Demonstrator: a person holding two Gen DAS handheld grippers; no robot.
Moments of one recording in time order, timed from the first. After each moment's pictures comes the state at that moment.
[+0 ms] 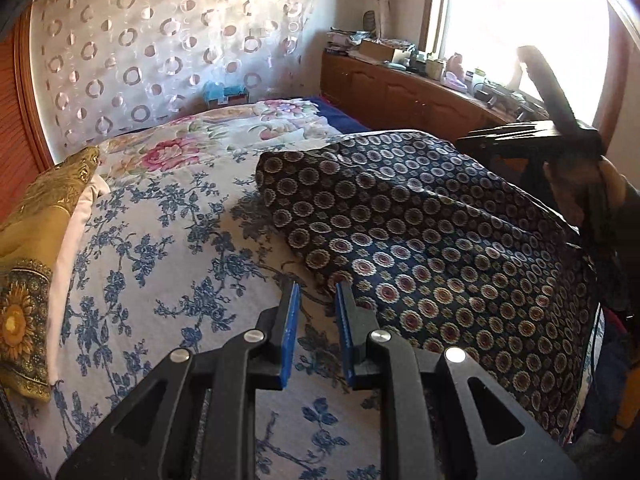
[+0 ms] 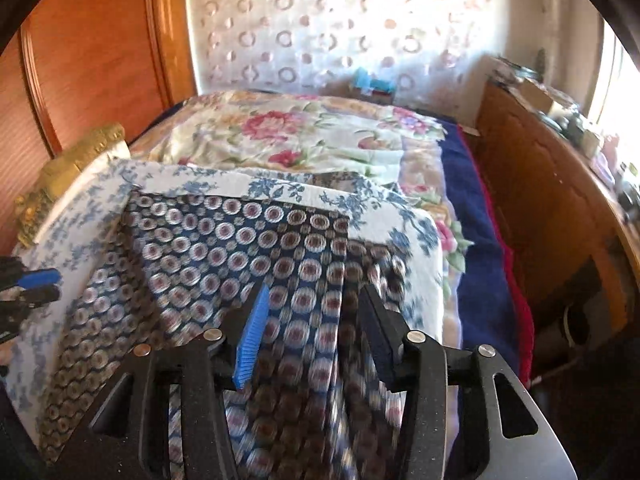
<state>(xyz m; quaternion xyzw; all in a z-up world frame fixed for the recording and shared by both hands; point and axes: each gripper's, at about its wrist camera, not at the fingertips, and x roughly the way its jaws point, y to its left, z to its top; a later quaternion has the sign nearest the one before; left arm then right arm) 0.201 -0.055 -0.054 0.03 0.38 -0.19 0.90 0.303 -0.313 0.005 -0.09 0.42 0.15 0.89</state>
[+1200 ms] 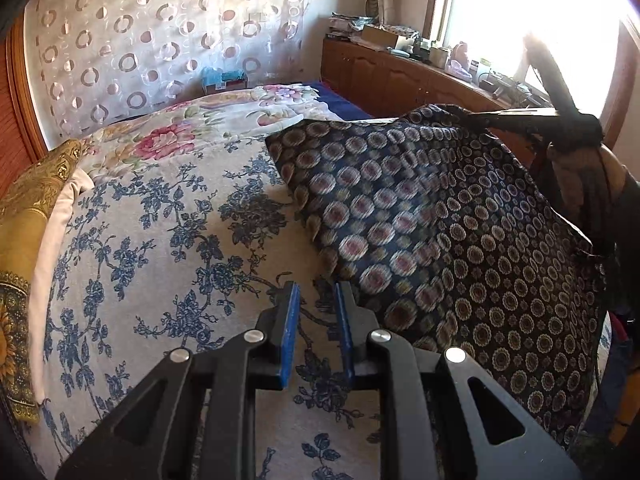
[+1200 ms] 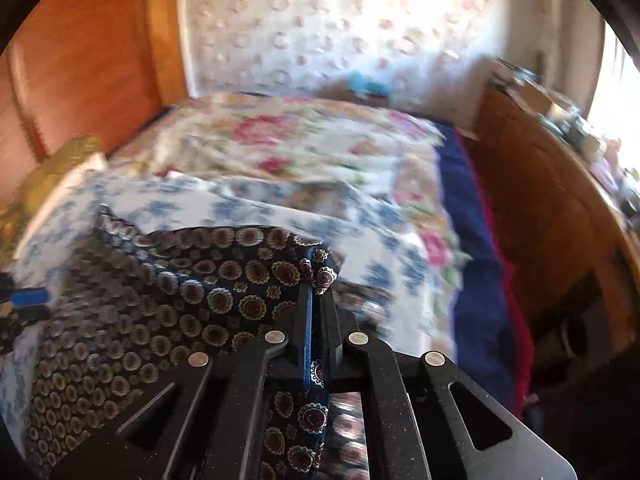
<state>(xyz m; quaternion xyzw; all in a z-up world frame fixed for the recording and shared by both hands) 0.229 -0.067 -0.068 0.03 0.41 -0.19 0.89 0.347 -0.330 0.000 -0.08 0.42 0.13 0.90</state>
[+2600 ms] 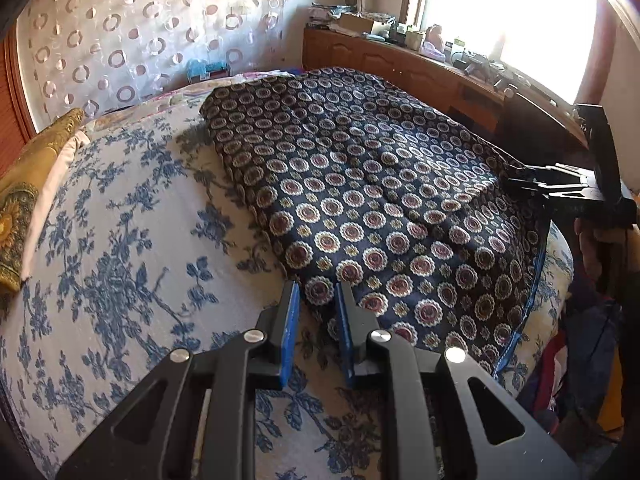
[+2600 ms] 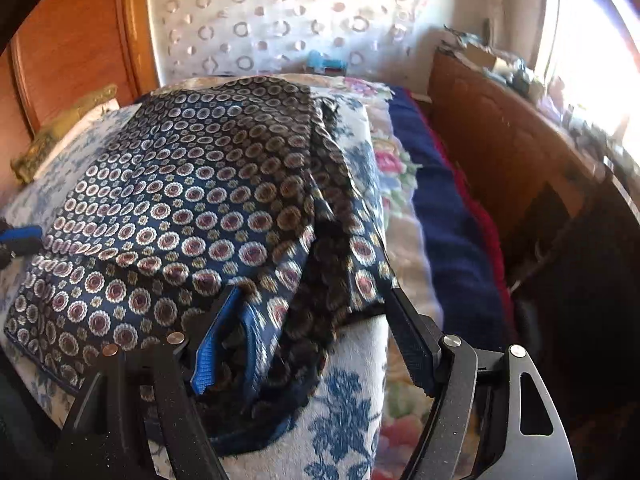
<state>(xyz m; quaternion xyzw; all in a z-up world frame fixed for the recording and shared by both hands) 0.108 -0.100 -0.077 0.03 0.42 -0.21 0.88 0.136 -0.378 -0.036 -0.05 0.43 0.08 0.90</state>
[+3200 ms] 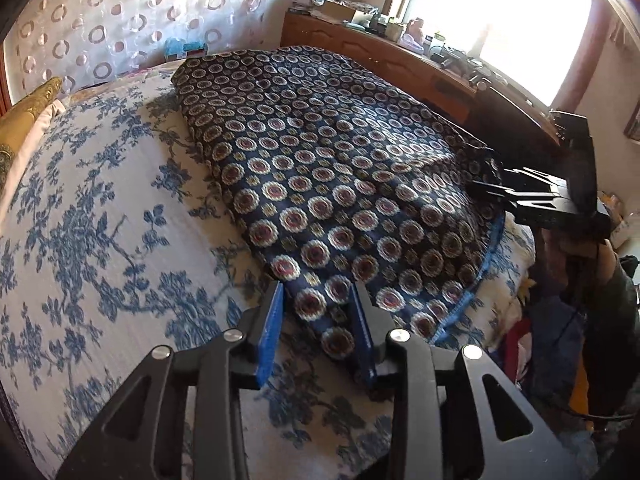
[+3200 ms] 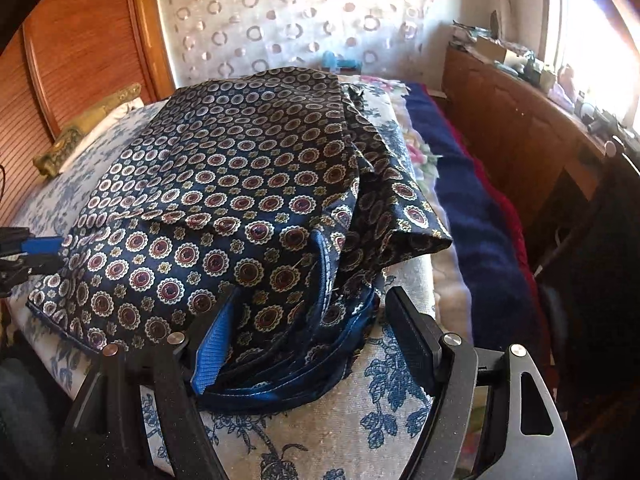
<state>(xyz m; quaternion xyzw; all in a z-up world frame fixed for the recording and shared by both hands) 0.079 -0.106 -0.082 0.00 0.45 -0.26 0.85 0.101 -0.363 -0.046 -0.03 0.42 0.10 0.90</state>
